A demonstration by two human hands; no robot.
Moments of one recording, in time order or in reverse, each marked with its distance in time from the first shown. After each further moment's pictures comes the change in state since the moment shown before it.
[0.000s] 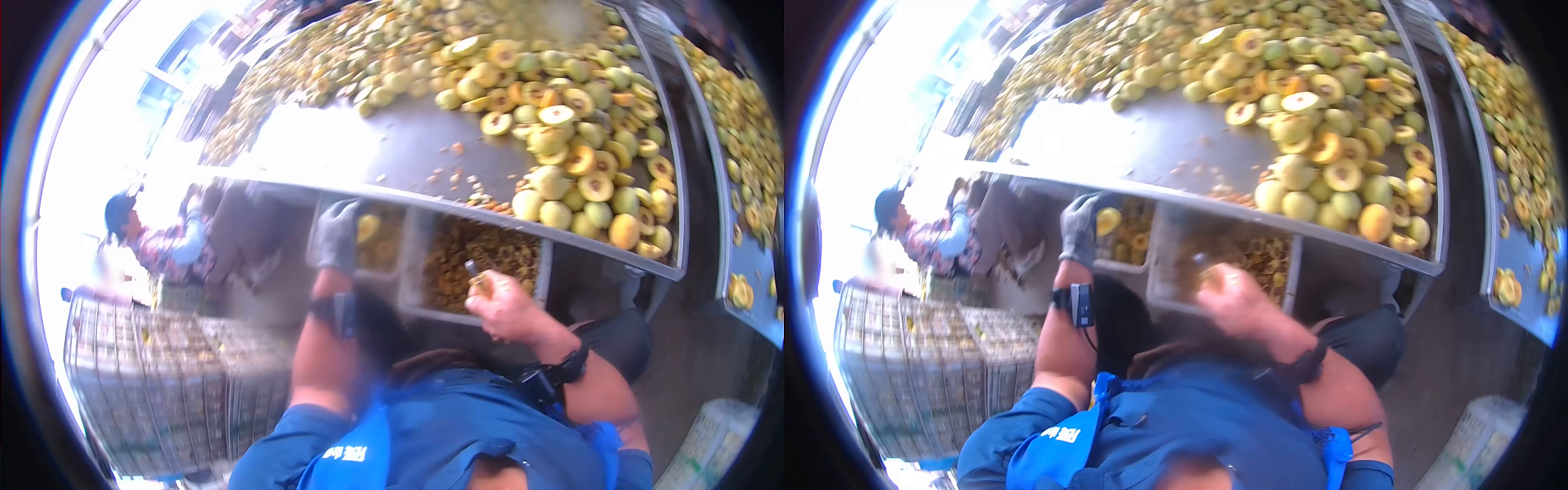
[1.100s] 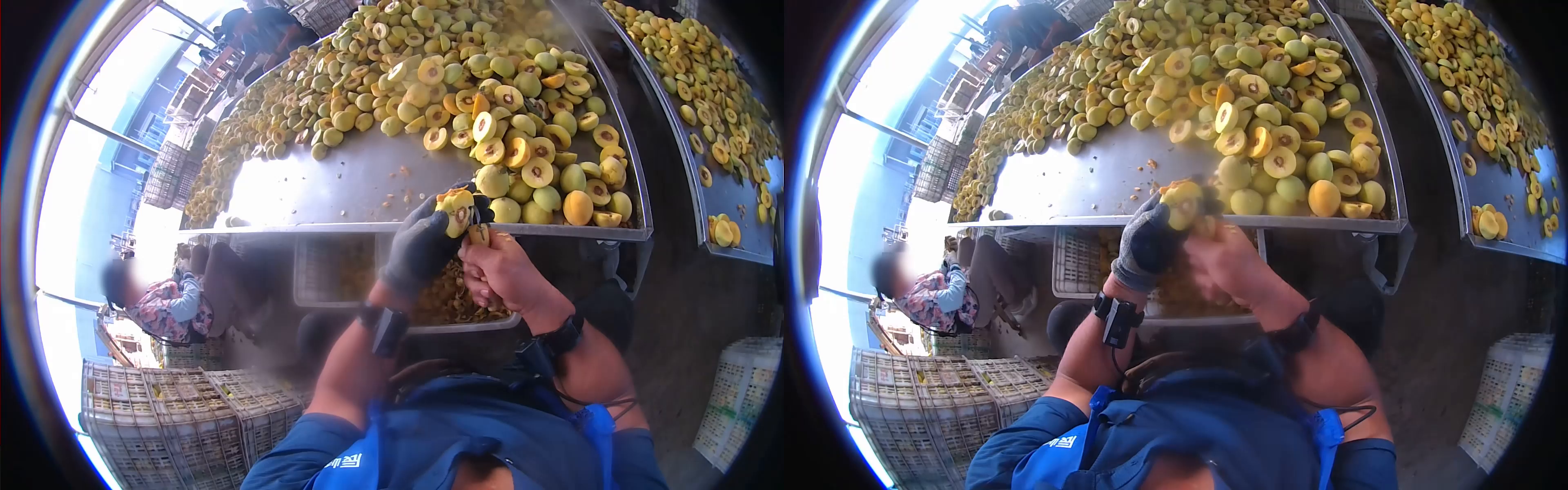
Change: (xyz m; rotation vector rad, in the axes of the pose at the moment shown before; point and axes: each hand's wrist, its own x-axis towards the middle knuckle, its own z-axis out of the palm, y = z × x) left_hand -0.083 0.149 0.186 -0.657 -0.789 0.022; right_hand -0.017 -0.049 -0.048 0.594 0.160 -0.016
